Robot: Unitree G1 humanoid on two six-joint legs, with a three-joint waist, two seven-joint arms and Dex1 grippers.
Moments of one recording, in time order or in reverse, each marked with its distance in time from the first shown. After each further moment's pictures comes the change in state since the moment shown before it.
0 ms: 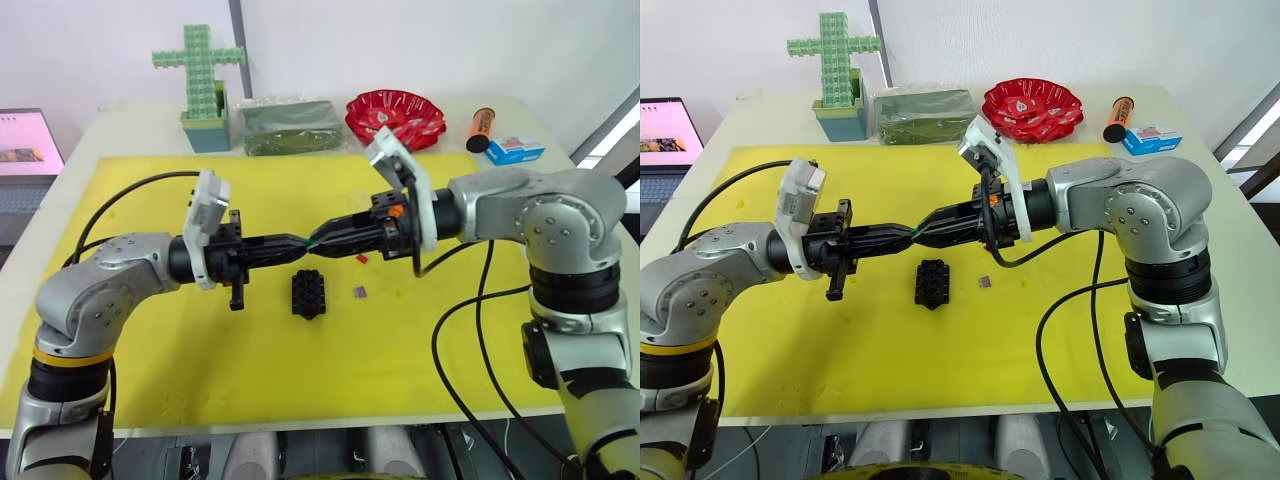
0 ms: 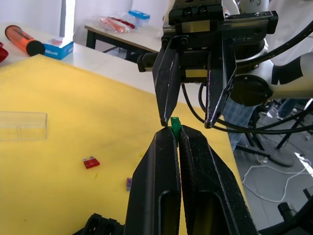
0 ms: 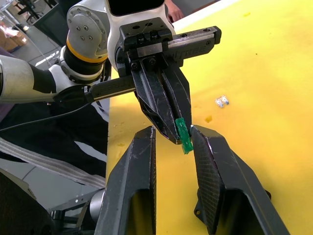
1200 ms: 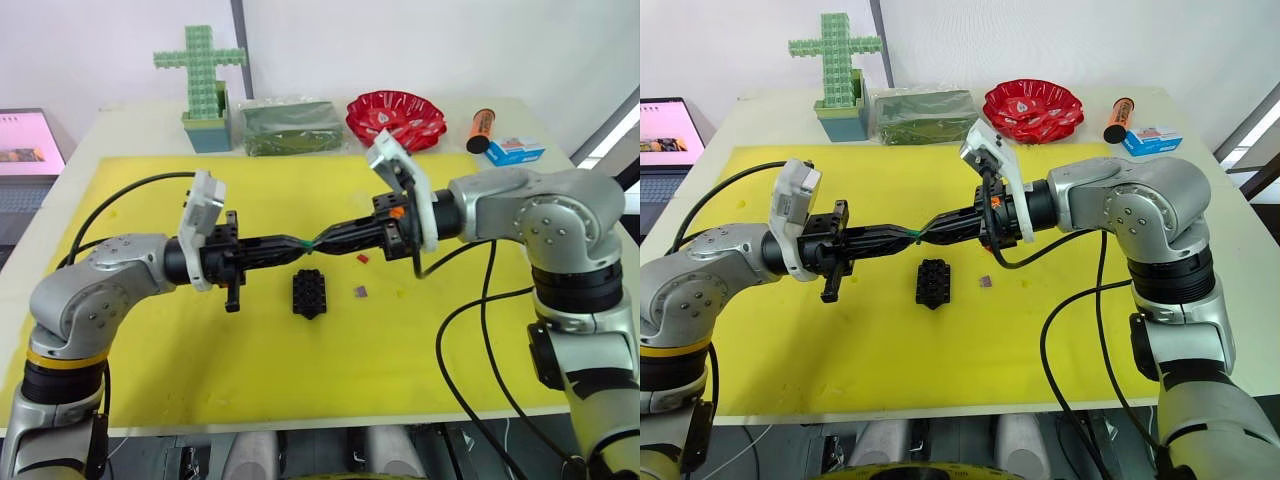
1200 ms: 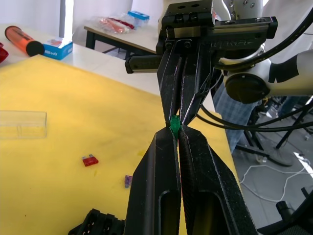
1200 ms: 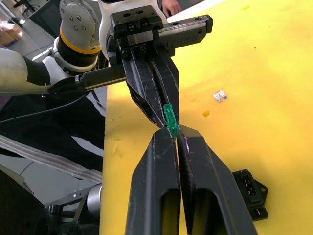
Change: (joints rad) left arm 0.015 0.021 0.004 -0.003 -0.013 -0.010 -0.003; right arm 0.000 -0.025 0.030 0.014 -0.015 -0.023 0.026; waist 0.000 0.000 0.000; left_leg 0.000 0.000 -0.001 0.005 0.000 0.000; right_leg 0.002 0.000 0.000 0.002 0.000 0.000
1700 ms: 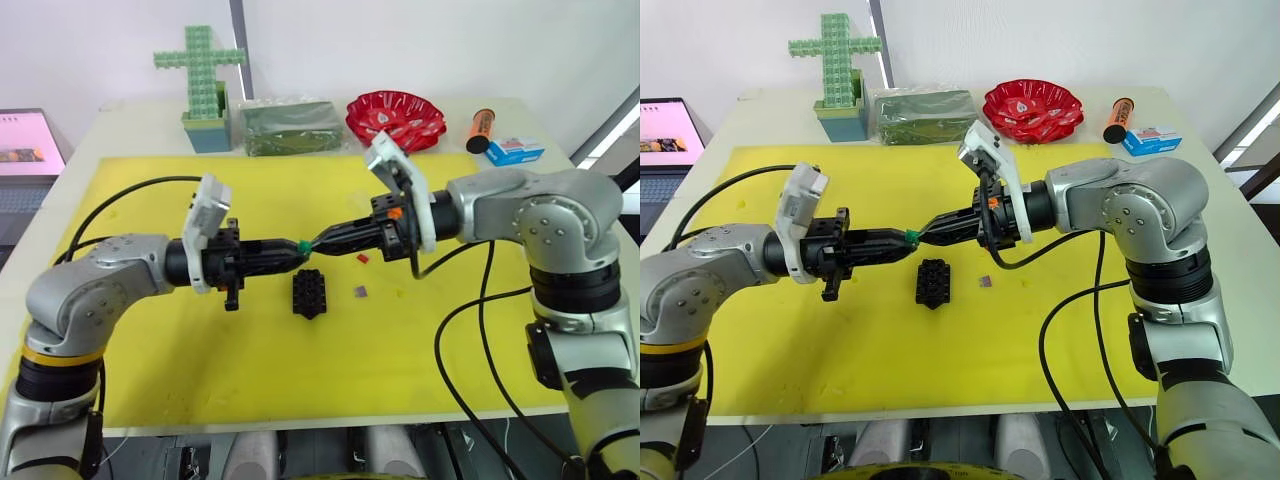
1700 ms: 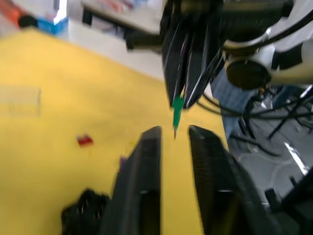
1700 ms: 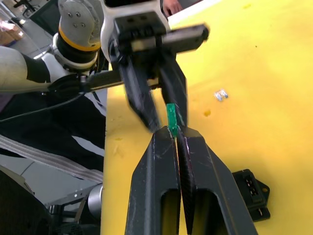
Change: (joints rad) left arm -0.066 0.057 -0.042 0.035 -0.011 0.121 0.031; right arm 0.000 -0.001 0.027 -0.010 -0.027 -0.036 0.001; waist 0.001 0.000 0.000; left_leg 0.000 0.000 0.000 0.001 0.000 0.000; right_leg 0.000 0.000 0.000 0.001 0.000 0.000
